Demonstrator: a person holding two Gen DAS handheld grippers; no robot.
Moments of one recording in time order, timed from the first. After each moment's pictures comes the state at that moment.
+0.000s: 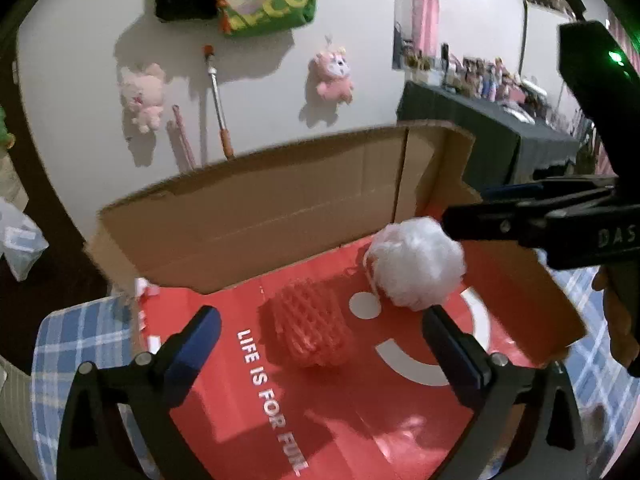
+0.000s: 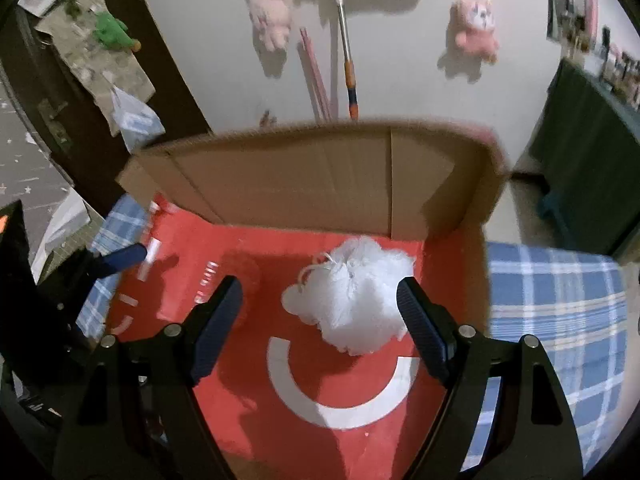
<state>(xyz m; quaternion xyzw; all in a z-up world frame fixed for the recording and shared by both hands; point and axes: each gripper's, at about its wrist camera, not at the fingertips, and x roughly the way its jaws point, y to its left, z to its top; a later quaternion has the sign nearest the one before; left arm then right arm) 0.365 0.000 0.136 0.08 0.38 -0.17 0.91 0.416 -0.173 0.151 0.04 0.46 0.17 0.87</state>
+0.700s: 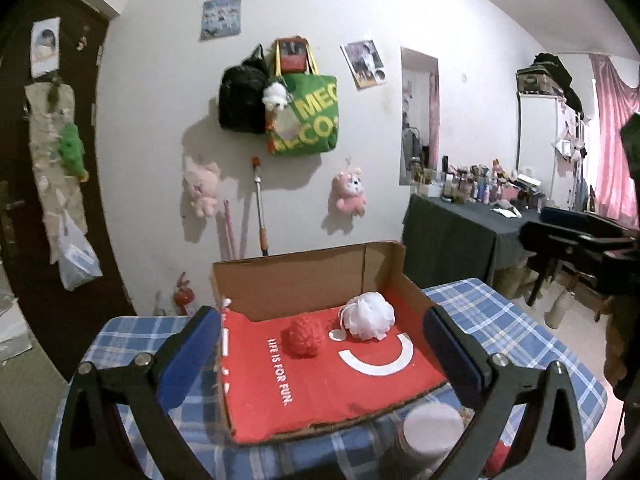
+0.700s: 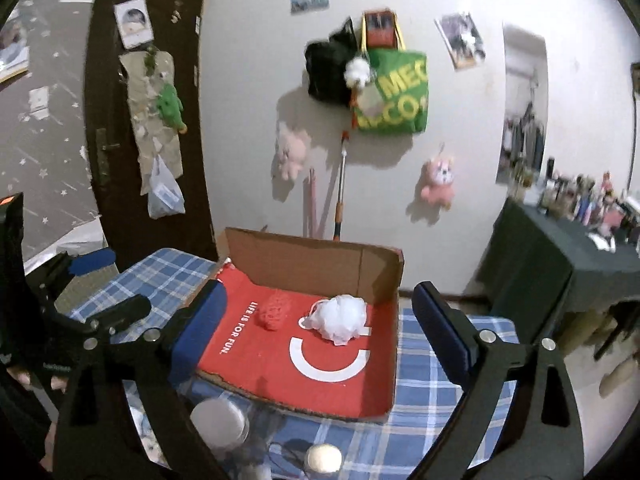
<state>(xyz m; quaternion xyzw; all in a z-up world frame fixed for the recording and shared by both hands) 0.148 0.032 0.235 0.03 0.18 -0.12 0.98 0.172 -0.186 0.282 -0.03 0.21 0.13 0.97</state>
